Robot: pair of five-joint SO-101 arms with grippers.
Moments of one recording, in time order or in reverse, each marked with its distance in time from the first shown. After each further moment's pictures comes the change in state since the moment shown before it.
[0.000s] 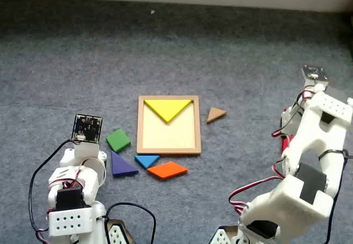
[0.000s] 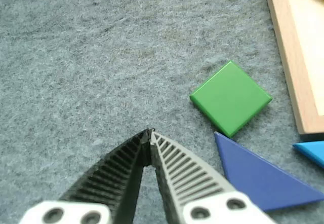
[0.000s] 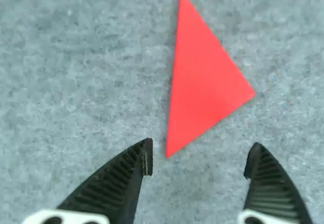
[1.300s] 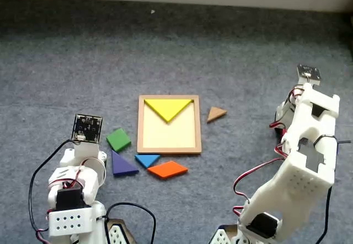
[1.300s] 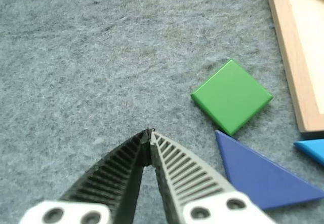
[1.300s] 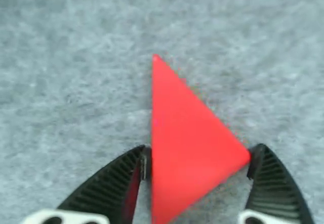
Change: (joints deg) left arm 0.0 0.0 0.0 0.0 0.0; right arm -1.6 17.8 -9.5 -9.6 -6.0
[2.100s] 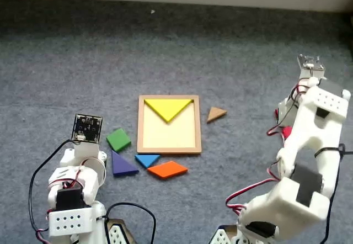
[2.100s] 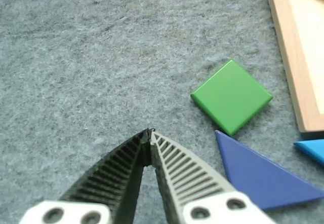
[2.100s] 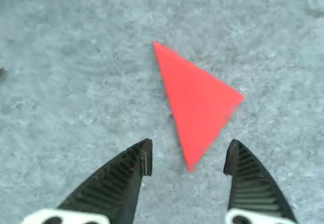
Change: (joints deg) left arm 0.0 0.0 0.0 0.0 0.0; right arm -1.1 -18.5 5.4 9.8 5.4
